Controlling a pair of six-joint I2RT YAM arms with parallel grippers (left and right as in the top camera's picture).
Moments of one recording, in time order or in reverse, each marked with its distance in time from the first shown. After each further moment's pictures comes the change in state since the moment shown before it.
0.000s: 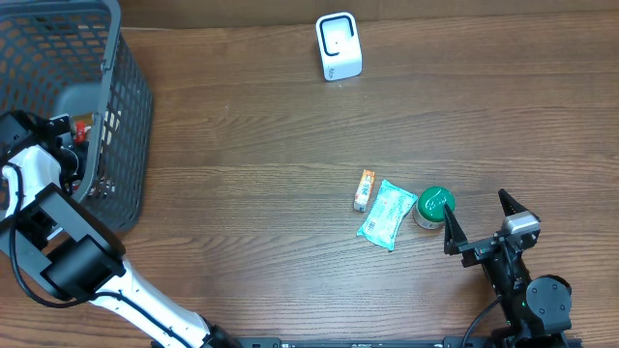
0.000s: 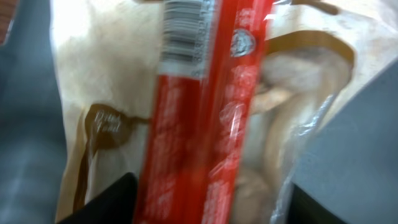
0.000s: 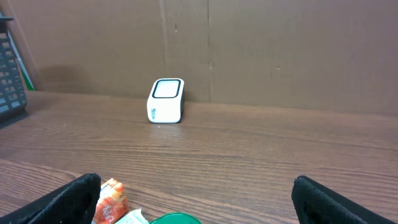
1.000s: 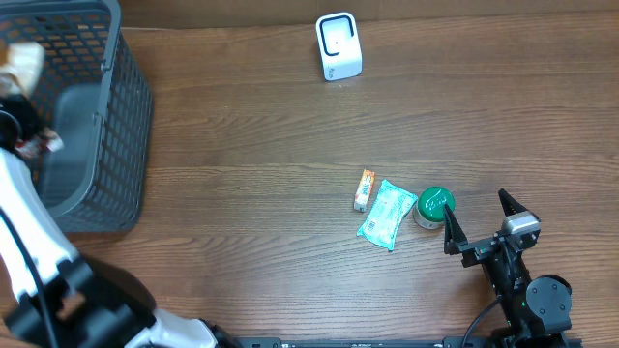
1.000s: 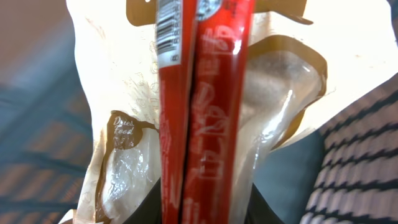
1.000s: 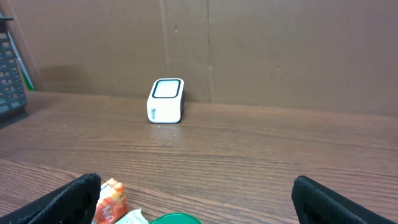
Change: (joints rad) left arm -0.001 -0.455 0.093 -0.044 -0.007 -0.259; right arm 0.000 0.000 0.000 0.000 0.000 0.001
